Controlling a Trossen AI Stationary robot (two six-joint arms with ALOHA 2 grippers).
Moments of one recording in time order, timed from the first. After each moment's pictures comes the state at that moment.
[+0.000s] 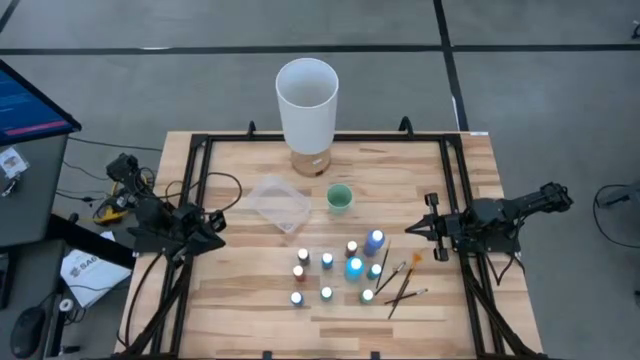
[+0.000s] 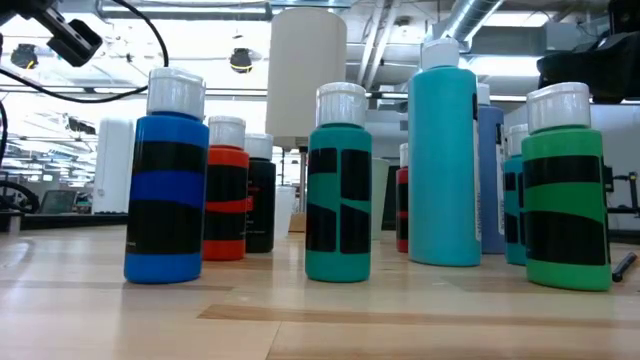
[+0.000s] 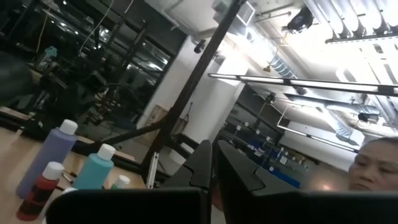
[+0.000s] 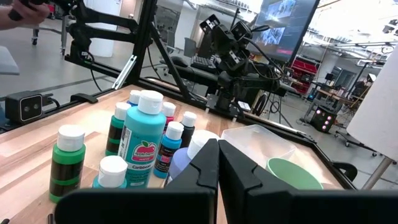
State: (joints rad) left arm -0.78 0.10 0.01 0.52 -0.45 -0.36; right arm 0.33 0.02 0.02 0.01 0.18 -0.31
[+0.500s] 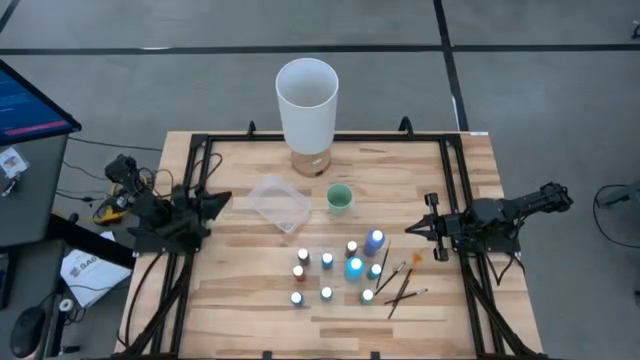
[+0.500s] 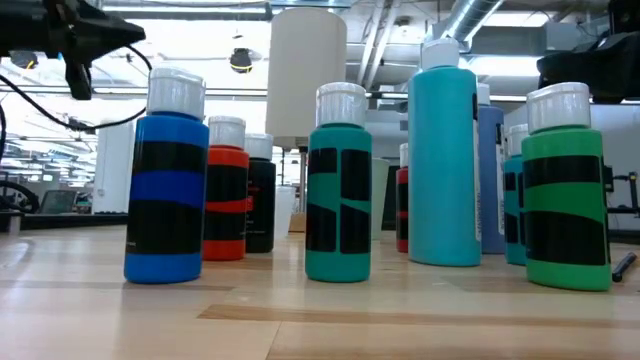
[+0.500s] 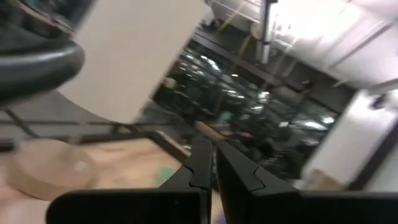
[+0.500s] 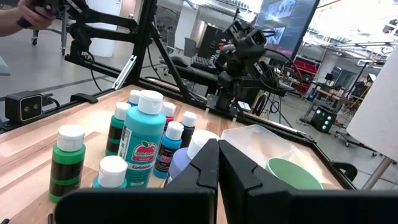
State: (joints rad) left arm -0.75 0.10 0.01 0.66 -1.19 -0.04; right arm 0.33 0.02 0.02 0.01 0.18 -0.31
